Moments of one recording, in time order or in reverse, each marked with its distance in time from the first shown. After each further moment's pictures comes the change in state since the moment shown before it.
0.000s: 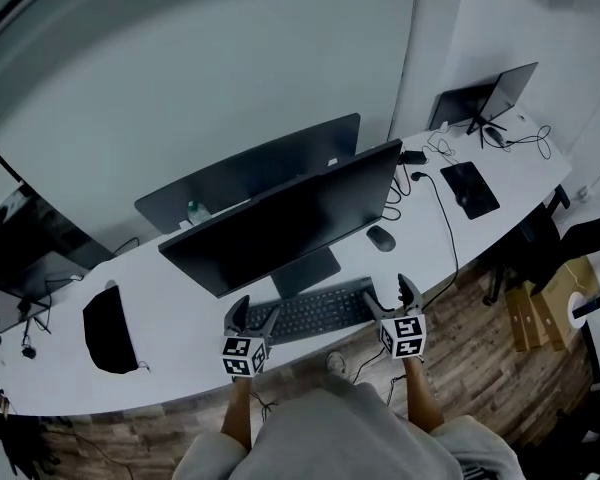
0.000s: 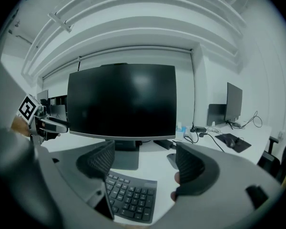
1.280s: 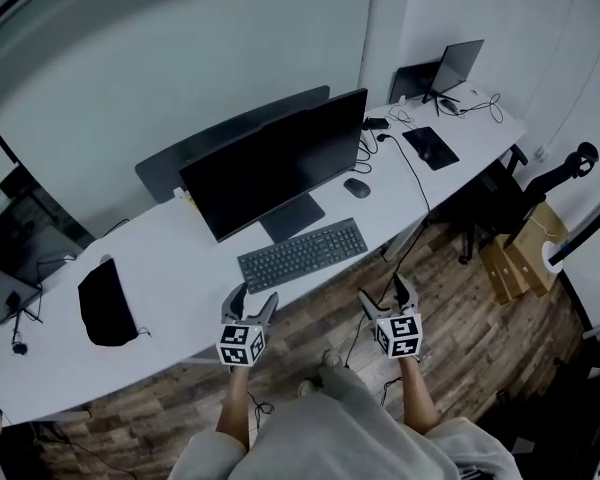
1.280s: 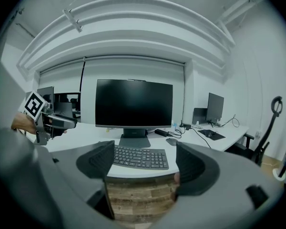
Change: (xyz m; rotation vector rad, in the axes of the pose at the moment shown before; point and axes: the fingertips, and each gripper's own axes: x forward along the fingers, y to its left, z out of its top) left arm -0.167 -0.047 -0.050 0.034 -0.062 -0.141; right arm -0.202 0.128 -0.050 -0.005 -0.013 -0.135
